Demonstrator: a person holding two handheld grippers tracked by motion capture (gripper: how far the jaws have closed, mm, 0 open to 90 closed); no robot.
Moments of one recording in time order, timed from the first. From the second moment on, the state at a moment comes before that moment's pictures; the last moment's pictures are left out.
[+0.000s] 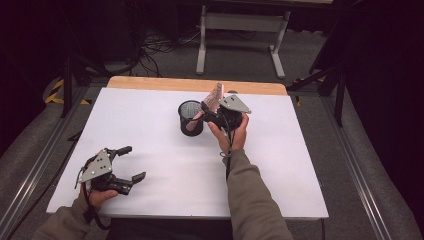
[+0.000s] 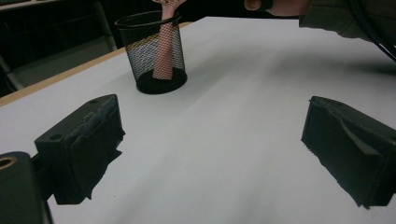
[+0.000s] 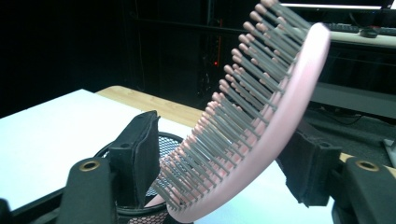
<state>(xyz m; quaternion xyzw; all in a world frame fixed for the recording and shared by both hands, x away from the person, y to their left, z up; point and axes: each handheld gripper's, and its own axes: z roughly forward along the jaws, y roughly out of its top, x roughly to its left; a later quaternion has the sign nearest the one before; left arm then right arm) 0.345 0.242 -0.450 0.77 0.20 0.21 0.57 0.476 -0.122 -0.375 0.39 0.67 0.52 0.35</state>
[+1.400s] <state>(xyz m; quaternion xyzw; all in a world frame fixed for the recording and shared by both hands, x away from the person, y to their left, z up) 0.345 0.241 -0.450 0.78 0.20 0.22 0.56 0.462 -0.121 -0.354 0.35 0.68 0.51 0.40</state>
